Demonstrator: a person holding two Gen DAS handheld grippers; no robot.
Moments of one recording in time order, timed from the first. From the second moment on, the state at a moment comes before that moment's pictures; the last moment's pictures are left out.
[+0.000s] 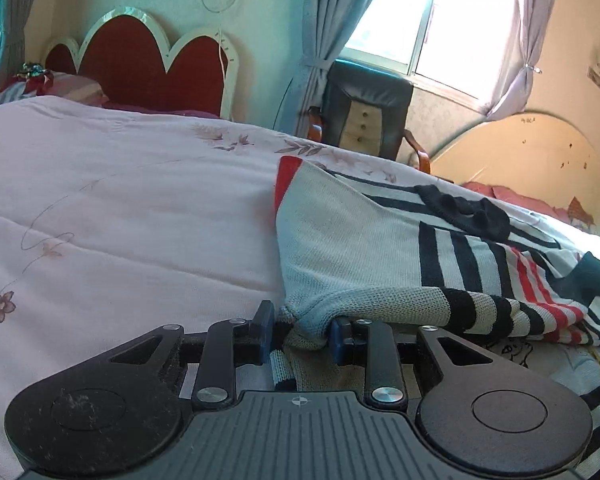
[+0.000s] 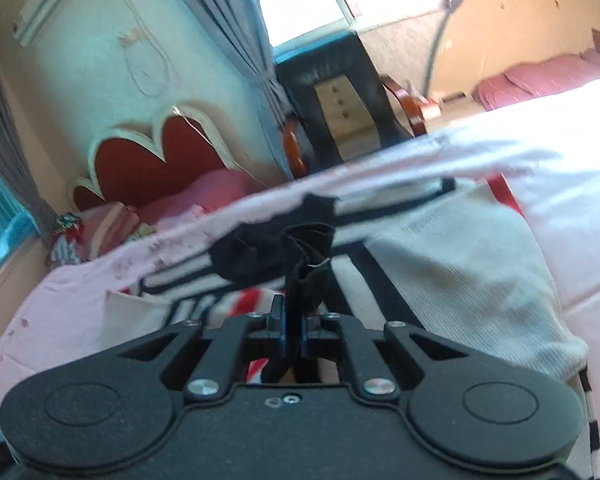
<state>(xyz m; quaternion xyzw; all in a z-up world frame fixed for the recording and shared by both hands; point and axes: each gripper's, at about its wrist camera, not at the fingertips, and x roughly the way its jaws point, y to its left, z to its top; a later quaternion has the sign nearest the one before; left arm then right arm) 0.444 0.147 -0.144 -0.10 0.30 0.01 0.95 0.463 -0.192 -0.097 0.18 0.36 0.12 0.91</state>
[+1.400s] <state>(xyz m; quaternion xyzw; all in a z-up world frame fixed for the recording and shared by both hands) 0.549 0.130 -0.110 -0.04 0.29 -0.02 0.96 0.488 -0.248 -0.107 0.17 0.37 0.08 0.91</state>
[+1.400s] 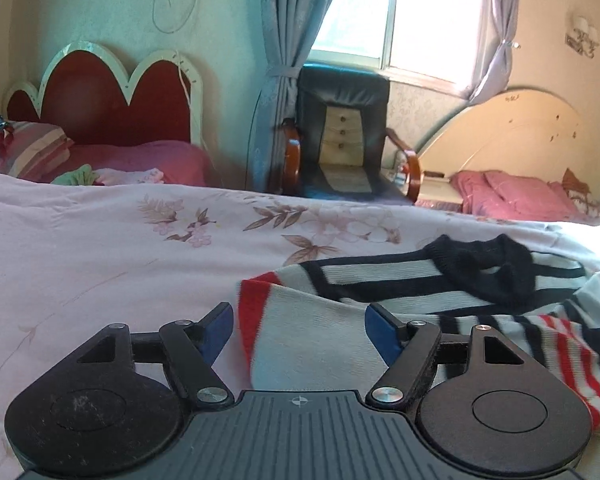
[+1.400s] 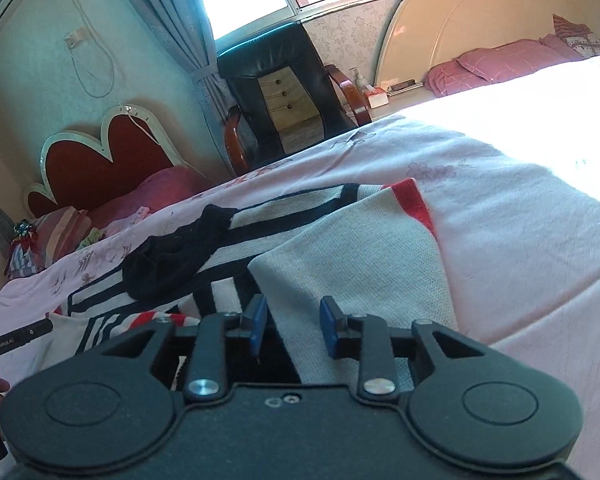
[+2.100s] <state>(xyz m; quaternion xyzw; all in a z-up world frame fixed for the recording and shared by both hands) 0.517 0.058 -0.101 -0.03 0.28 -0.06 0.96 0.467 -0.240 -0.097 0.12 0.35 0.09 0.92</state>
